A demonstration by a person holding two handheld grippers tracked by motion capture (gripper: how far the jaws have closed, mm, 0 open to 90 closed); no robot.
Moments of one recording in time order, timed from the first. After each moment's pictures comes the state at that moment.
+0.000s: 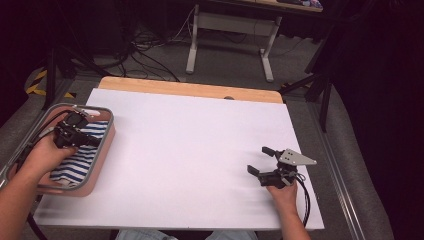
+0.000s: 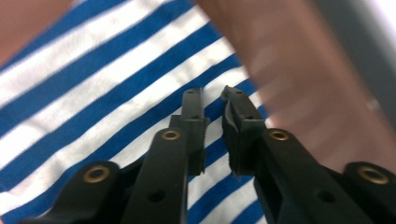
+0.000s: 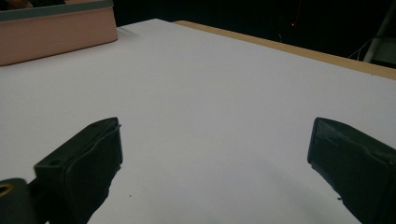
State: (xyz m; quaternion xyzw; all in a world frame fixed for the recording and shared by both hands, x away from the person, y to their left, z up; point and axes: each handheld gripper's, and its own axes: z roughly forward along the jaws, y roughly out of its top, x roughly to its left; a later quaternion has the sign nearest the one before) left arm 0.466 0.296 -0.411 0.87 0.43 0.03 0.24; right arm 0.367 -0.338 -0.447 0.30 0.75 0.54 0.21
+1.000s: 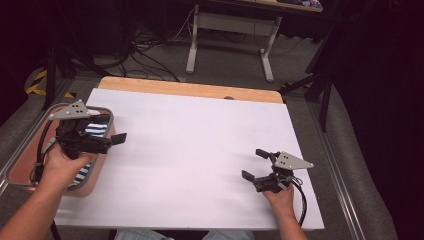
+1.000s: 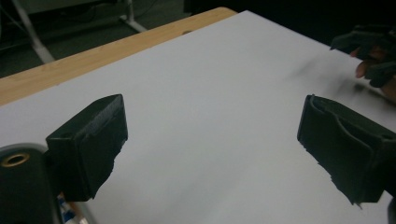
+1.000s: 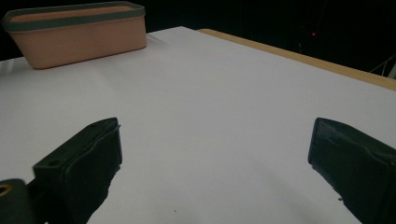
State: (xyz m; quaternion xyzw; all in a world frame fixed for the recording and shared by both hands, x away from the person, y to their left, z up) left arm 0.381 0.228 -0.337 0.78 0.32 0.13 0.52; right arm 0.351 -0.316 -0.435 0.26 0.76 0.56 0.19
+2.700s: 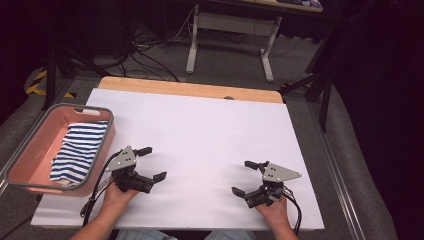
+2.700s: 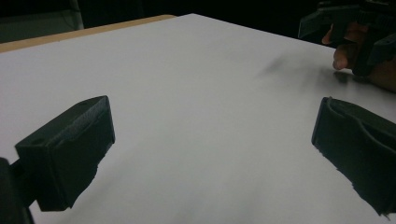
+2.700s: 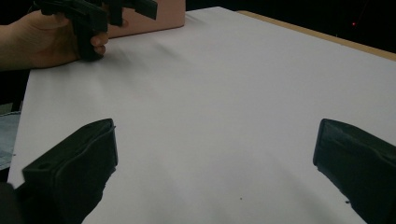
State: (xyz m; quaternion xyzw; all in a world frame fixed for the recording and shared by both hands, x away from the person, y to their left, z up) left arm 0.362 0.144 -0.467 0.76 0.24 0.12 0.59; right arm 0.328 -0.289 -0.448 0.22 0.79 0.54 0.16
